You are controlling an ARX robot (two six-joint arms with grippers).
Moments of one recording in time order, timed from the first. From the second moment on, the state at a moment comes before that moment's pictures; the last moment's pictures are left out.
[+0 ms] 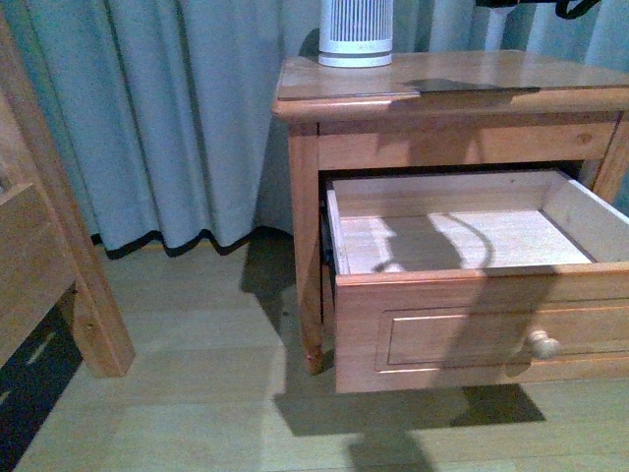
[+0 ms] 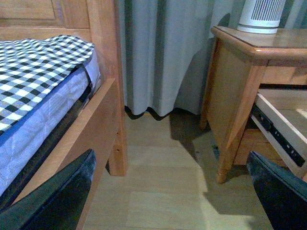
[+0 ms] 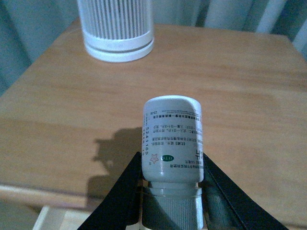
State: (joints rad) left arm 0.00 0.01 0.01 0.00 0.00 -0.01; right arm 0.05 2.21 2.04 -0.10 -0.01 -0.08
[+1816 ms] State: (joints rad) left arm 0.00 0.01 0.01 0.00 0.00 -0.01; right arm -0.05 2.23 1.10 0.70 0.10 -0.10
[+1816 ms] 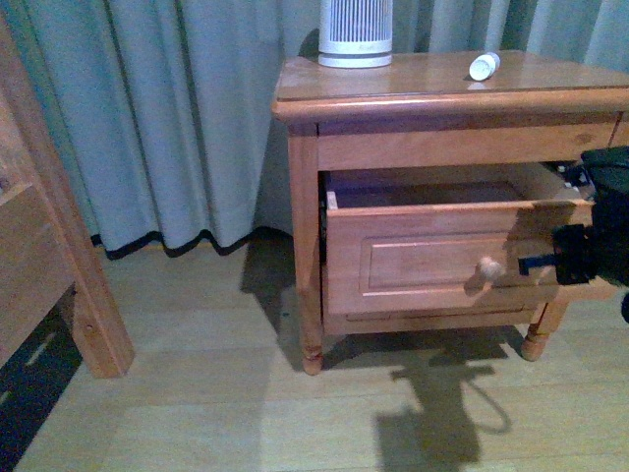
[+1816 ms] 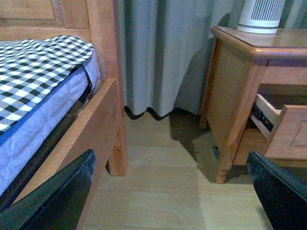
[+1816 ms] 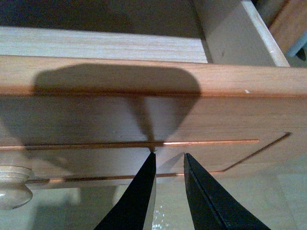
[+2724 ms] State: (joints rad) left arm 0.00 0.01 0.01 0.00 0.00 -0.01; right arm -0.06 2.49 1.59 0.55 -0.08 -0.13
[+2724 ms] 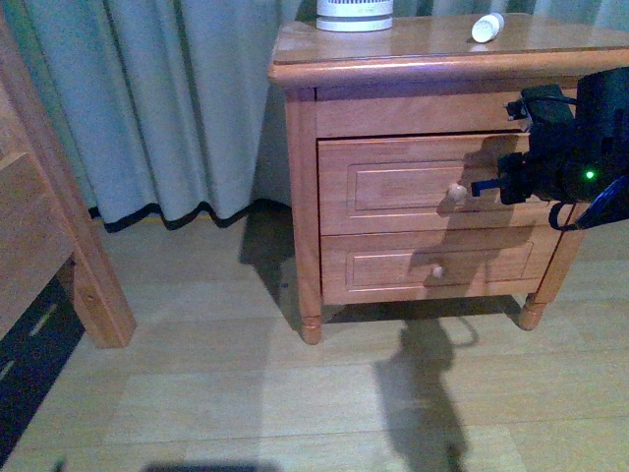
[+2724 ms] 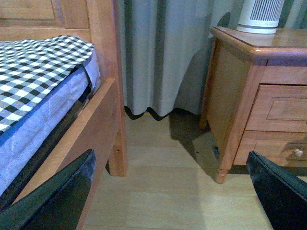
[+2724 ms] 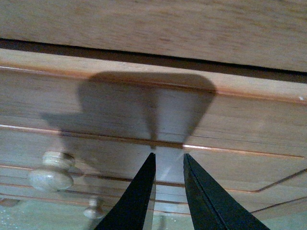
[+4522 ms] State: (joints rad) left arm 0.00 0.01 0.01 0.00 0.00 -0.01; right arm -0.18 0.05 0.04 0.01 -0.19 0.01
